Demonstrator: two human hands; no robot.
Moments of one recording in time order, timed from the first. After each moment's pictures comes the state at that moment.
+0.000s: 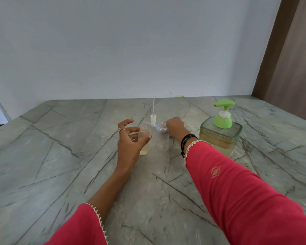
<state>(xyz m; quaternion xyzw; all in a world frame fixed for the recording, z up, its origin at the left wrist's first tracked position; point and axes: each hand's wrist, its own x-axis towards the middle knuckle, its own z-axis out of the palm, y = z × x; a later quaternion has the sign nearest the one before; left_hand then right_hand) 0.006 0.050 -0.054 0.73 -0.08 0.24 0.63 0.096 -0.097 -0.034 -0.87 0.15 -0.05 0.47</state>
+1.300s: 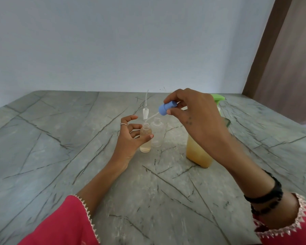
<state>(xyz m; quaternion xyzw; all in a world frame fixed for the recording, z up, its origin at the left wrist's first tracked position) -0.004 0.036 -0.050 0.71 -0.11 0.13 0.68 -0.077 -0.122 0.059 -0.90 -0.14 -0.28 0.31</state>
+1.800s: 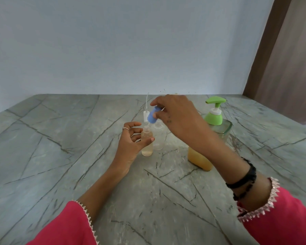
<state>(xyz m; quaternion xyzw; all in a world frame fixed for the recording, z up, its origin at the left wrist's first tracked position) -0.005 0.035 -0.049 0.69 -0.09 0.12 0.70 -0.050 -0.101 0.062 -0.94 -0.17 -0.20 0.21</state>
